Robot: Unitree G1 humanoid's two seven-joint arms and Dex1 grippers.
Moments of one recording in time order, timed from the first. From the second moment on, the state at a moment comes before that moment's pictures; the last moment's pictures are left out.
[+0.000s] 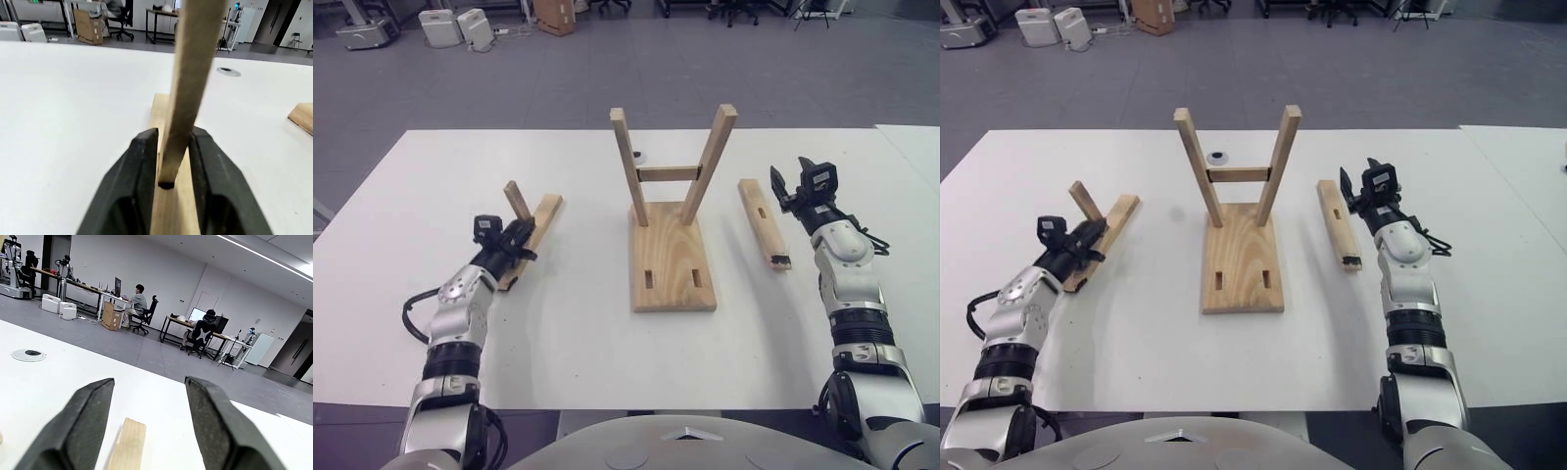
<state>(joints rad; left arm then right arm) -0.21 0.45 0.18 0.37 -0.40 0.09 -0.51 -0.39 -0.42 -0.15 0.42 0.07 -0.14 0.29</state>
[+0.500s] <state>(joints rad) -0.07 0.57 0.12 0.15 -0.28 0.45 -0.51 -0.39 -0.42 -0.15 0.42 0.05 -0.16 0.29</state>
